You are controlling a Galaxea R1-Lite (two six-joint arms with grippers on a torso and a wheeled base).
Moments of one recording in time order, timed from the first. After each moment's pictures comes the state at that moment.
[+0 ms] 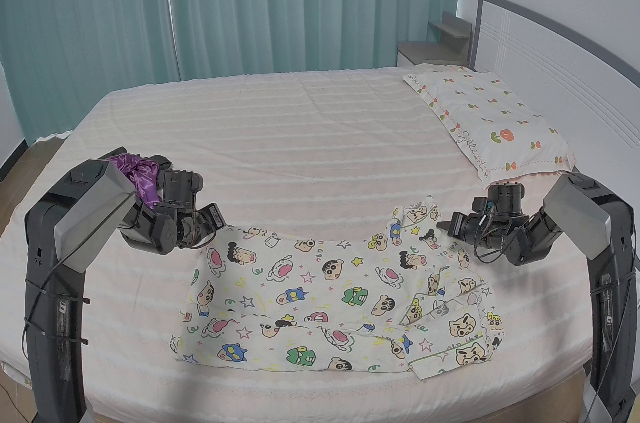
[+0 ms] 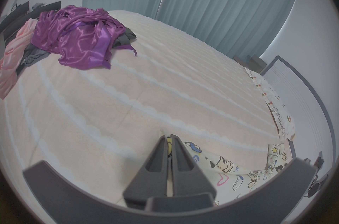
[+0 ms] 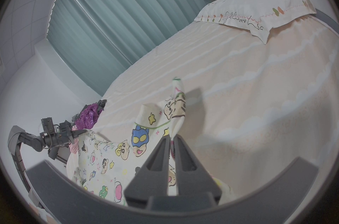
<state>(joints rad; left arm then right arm) -0.12 2.47 -1.39 -0.44 0.08 -0.56 0.06 2.56 -1.30 -0.77 0.43 0.40</state>
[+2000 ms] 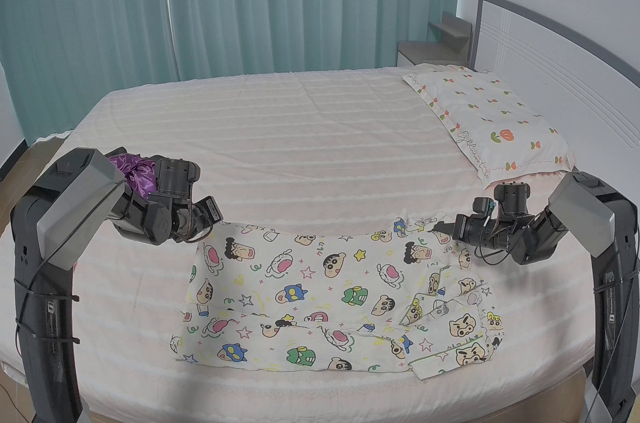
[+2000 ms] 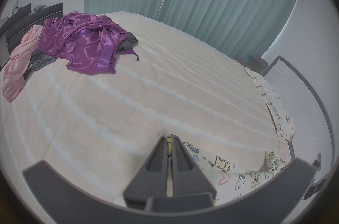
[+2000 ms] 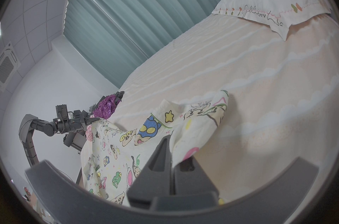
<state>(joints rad) -0.13 2.39 -1.37 -0.36 0.09 -0.57 0.05 2.55 -1.28 -0.77 0.61 0.35</state>
